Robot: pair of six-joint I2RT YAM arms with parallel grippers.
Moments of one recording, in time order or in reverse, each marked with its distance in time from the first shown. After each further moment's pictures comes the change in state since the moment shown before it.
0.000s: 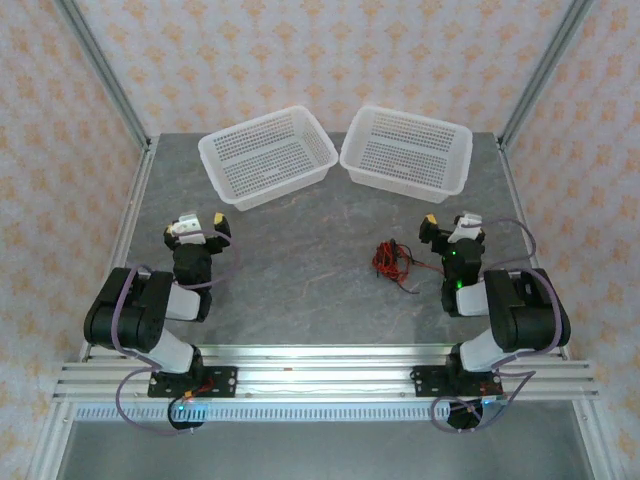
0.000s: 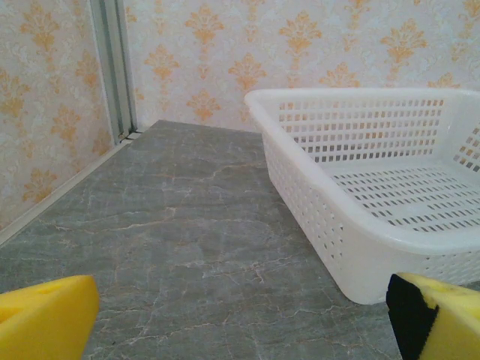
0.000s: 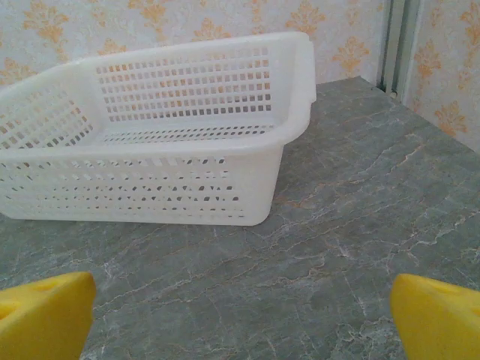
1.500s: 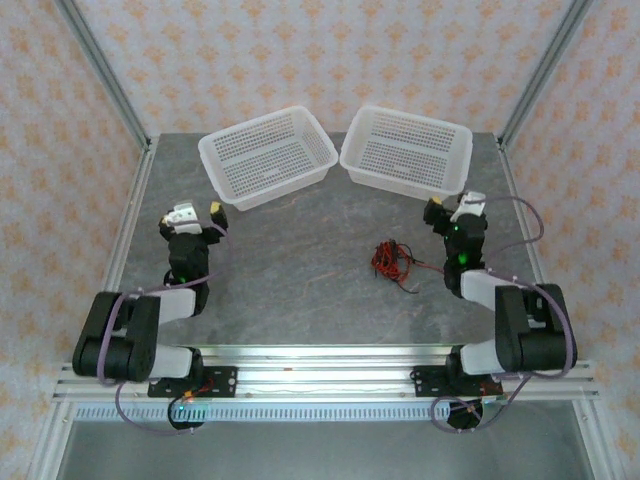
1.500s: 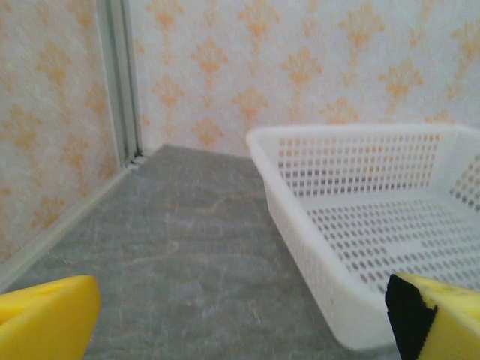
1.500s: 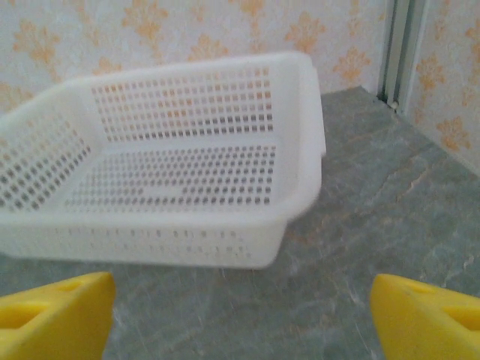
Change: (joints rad) left arm 0.000 -0.219 0.096 -0.287 -0.034 -0.017; right arm 0.013 -0.154 0.233 -0.438 0.023 0.047
